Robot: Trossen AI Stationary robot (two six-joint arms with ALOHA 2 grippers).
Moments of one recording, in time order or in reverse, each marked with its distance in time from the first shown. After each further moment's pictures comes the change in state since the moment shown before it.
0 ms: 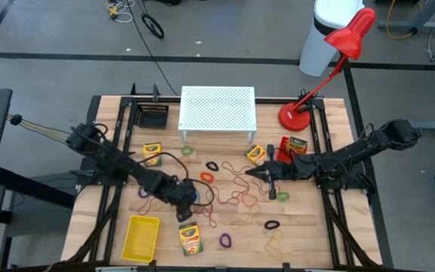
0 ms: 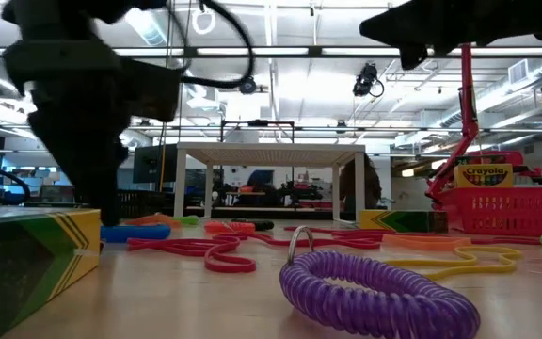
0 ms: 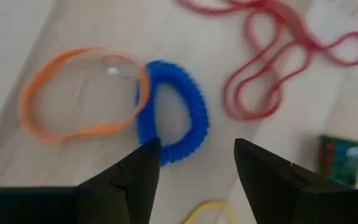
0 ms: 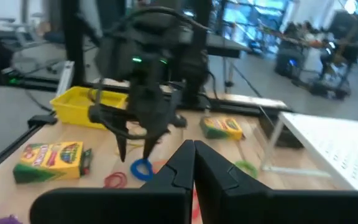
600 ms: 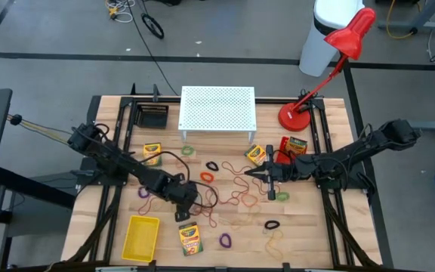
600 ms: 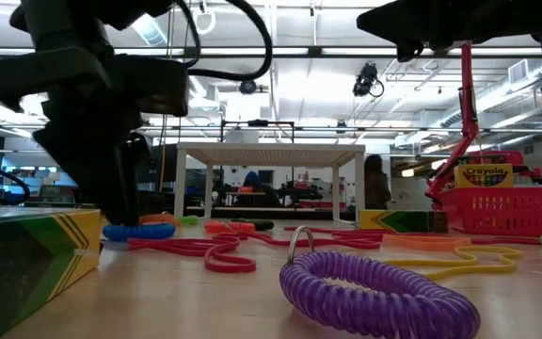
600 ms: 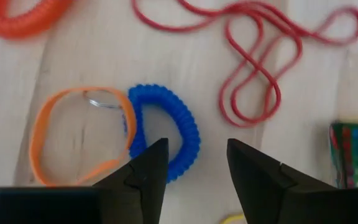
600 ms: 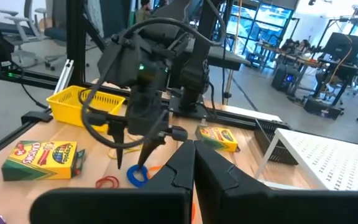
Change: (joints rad) left arm -0.004 0.002 -0.002 0.014 -0.030 0.258; right arm -0.001 0.013 0.000 0.041 -0.006 -0.079
